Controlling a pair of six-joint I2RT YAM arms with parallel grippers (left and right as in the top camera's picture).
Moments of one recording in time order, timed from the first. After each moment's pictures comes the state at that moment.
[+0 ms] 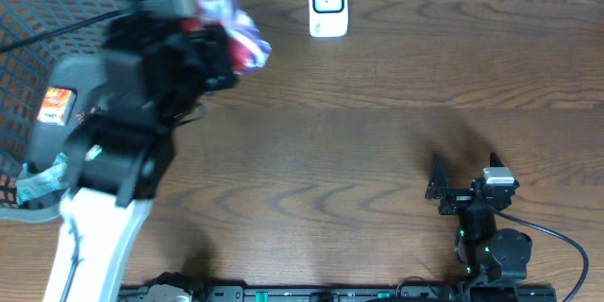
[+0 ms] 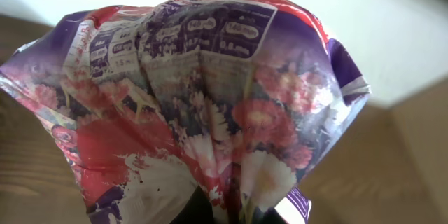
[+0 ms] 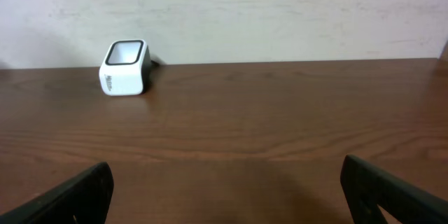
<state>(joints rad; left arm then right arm) -0.29 1.24 1.48 -0.72 0.07 -0.46 -0.01 0.01 0.01 -0.07 -0.05 0.05</state>
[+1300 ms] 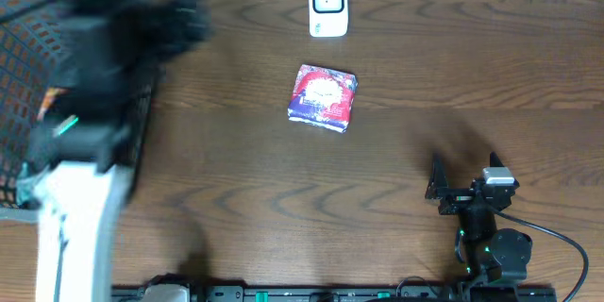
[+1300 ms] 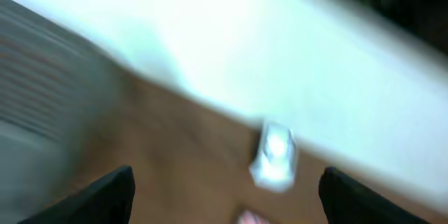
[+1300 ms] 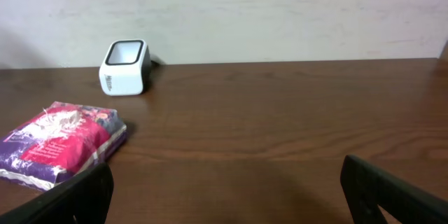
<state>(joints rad) 0.02 1.23 1.53 -0.64 0.01 -0.49 -0.01 0.01 0.01 -0.07 -0.05 0.04</state>
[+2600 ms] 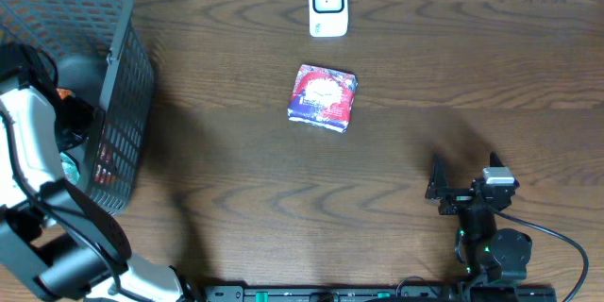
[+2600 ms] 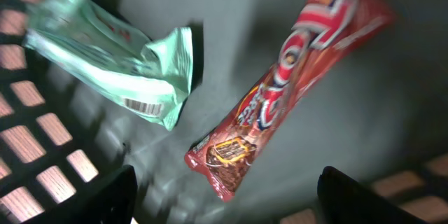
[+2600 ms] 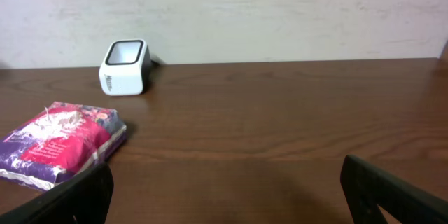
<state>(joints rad) 0.54 1.77 1.44 -1.09 -0.16 -0.38 -0.01 0.01 0.01 -0.07 -0.05 0.05</state>
